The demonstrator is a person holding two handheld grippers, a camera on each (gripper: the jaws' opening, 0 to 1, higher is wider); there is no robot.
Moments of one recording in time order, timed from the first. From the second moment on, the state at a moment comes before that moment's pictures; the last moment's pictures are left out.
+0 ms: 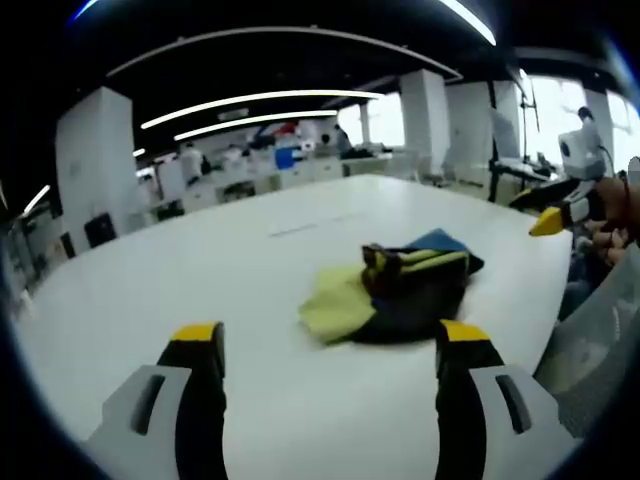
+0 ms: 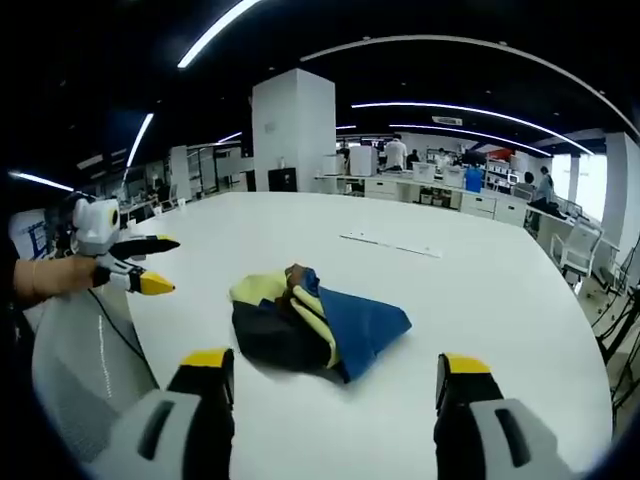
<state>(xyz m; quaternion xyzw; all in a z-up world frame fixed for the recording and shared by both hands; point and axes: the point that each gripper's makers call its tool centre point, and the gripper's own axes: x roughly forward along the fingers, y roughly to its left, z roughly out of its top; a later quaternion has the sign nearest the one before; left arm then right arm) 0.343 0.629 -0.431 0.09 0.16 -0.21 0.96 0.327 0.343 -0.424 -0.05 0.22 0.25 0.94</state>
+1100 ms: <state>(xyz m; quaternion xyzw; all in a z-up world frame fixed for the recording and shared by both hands) 0.346 0.623 -0.423 0.07 0.15 -0.22 0.96 0.340 0.352 -0.419 -0.06 0.23 0.27 0.93</state>
